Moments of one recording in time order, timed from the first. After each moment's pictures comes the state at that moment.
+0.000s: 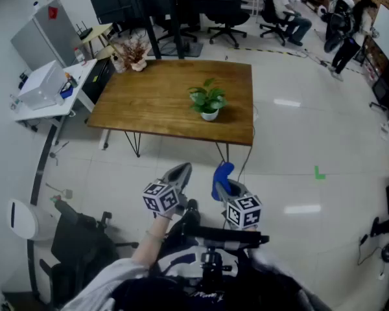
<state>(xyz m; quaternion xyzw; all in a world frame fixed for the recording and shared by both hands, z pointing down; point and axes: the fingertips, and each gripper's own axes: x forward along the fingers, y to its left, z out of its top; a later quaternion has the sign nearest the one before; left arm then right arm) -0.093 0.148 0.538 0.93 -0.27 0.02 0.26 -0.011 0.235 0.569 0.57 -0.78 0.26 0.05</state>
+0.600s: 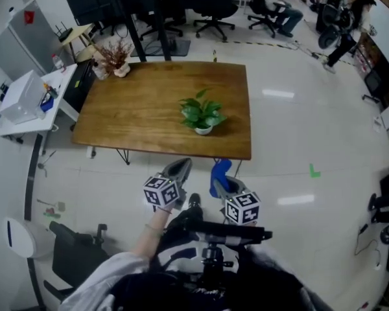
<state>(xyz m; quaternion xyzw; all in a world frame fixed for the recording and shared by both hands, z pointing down) -0.040 0.027 0.565 0.93 -0.23 0.05 0.26 0.026 0.125 0.579 0.59 -0.76 0.27 0.06</state>
